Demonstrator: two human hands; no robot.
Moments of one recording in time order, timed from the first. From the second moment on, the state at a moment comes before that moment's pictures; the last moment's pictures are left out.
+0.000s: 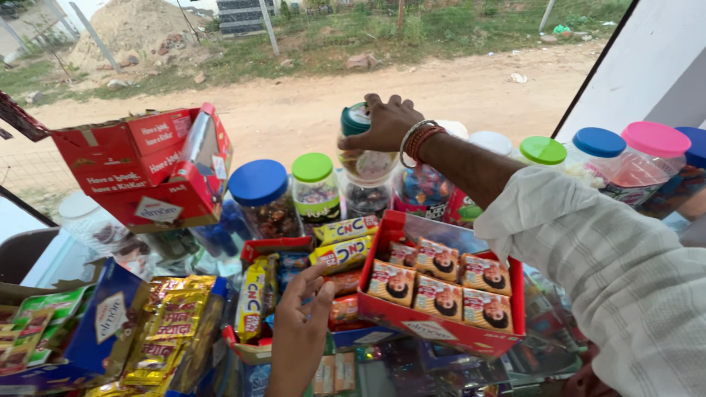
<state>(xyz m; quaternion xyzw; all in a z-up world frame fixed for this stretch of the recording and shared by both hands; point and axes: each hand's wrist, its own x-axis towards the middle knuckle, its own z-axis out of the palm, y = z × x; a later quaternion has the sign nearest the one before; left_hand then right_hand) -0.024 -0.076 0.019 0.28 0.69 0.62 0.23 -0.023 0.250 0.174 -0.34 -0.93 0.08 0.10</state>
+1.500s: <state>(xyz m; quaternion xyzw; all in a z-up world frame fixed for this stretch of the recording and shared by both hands) -0.026 -0.058 0.031 0.40 0.56 0.66 0.29 0.133 0.057 0.114 -0.08 -0.98 0.04 0.18</state>
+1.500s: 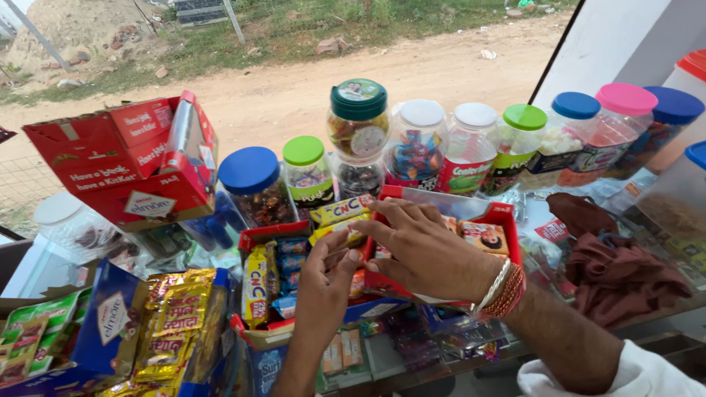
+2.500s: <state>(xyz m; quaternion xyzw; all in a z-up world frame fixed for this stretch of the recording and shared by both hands) 0.031 -0.080 0.091 0.56 0.68 0.46 -0.12 0.173 0.018 0.097 -0.16 -0.93 0.09 0.32</state>
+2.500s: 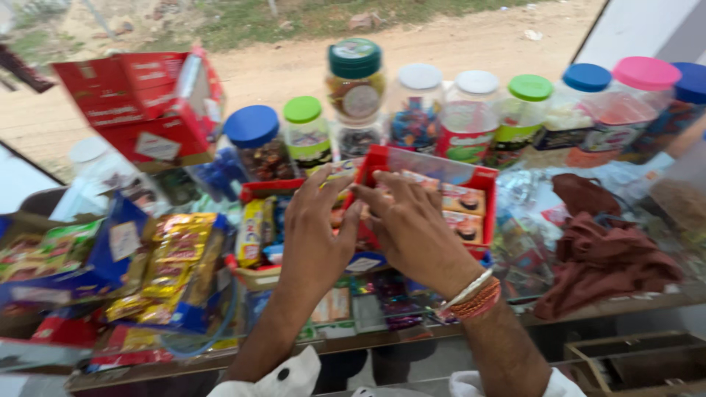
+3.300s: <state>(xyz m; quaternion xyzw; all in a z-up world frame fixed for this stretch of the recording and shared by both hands) -0.281 -0.365 0.076 0.31 0.81 0.40 -0.30 -0.101 -0.151 0.079 -0.04 -0.91 0.36 0.22</state>
